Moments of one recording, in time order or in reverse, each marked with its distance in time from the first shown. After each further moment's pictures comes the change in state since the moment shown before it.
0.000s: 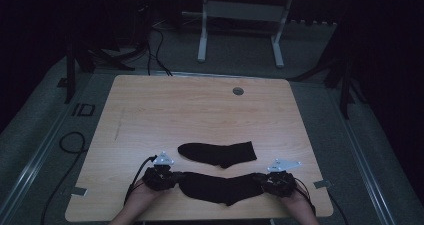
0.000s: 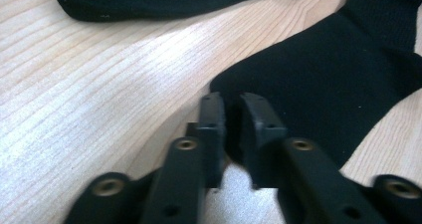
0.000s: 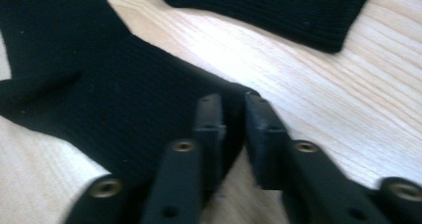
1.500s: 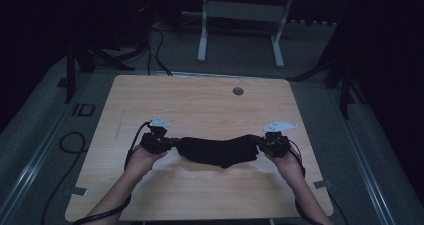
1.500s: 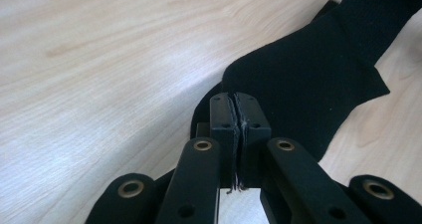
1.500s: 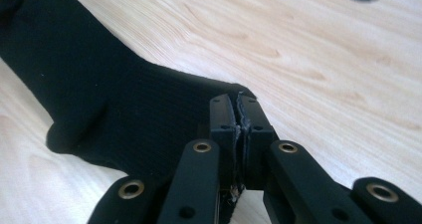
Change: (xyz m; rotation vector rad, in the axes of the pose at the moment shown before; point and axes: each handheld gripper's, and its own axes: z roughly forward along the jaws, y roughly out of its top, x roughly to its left) left arm 0.053 0.081 -0.011 -0.045 0.092 -0.018; right arm -0.046 0.095 0.011 -0.107 -0.106 -0.004
